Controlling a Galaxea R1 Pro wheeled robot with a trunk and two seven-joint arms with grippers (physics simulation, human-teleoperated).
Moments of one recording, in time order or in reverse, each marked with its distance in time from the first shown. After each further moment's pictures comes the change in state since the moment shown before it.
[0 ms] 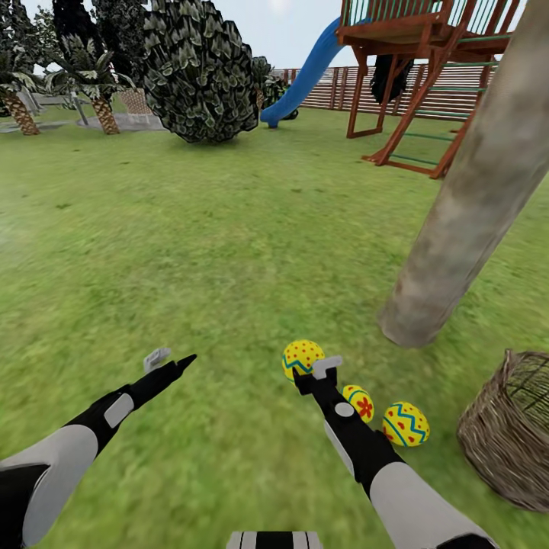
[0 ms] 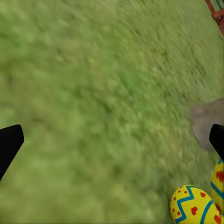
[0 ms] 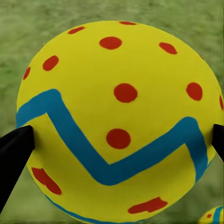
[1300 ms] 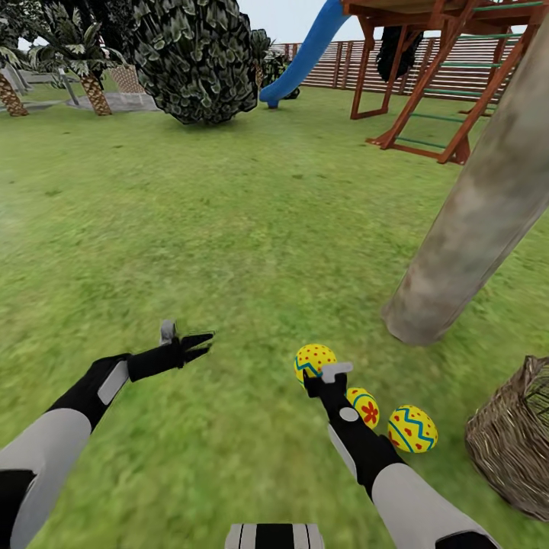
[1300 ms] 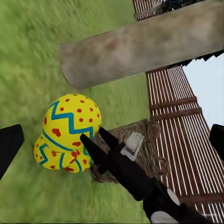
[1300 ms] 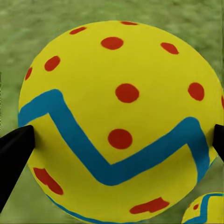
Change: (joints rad) left arm 0.000 0.034 -0.087 -0.310 -0.013 0.613 -0.496; right arm -0.006 -0.002 -0.055 0.065 -0.004 -0.043 -0.074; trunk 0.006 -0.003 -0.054
